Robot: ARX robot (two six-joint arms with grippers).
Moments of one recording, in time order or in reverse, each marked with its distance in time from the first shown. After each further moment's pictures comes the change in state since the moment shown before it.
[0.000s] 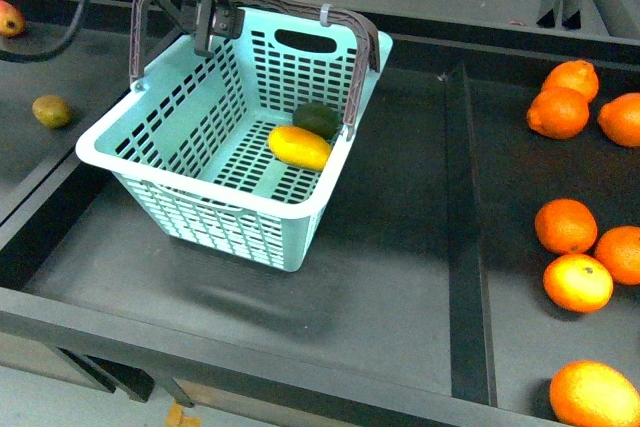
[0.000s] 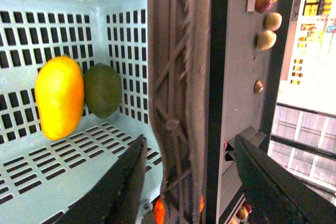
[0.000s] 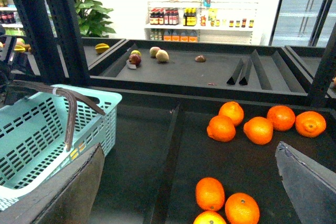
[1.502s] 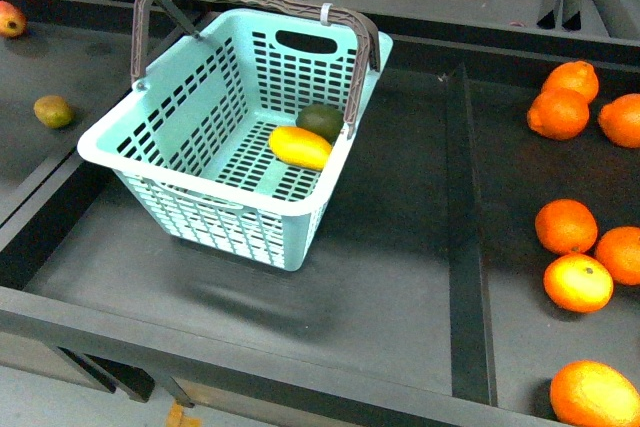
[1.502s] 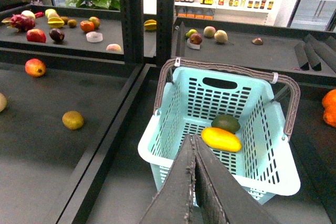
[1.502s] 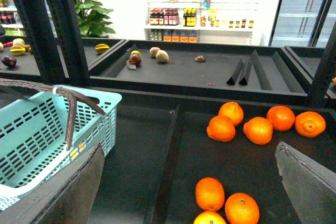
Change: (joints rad) left arm 0.234 -1.596 -1.781 0.774 0.222 1.521; right arm 0.000 0.000 0.000 0.000 0.000 0.000
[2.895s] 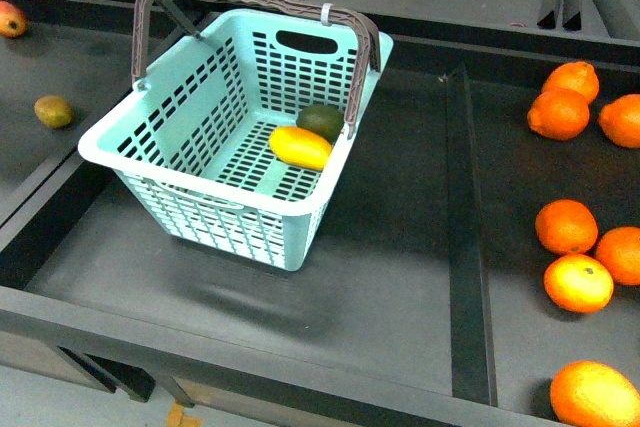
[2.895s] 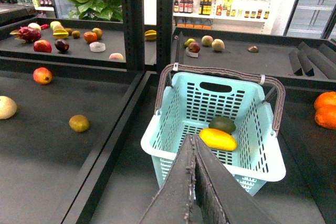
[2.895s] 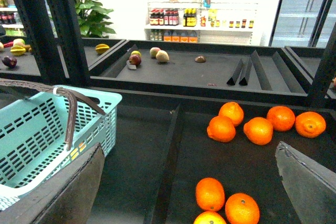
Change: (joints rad) left arm 0.000 -0.769 -0.001 -0.739 0.000 0.001; right arm 0.000 0.000 0.000 0.000 0.000 0.000
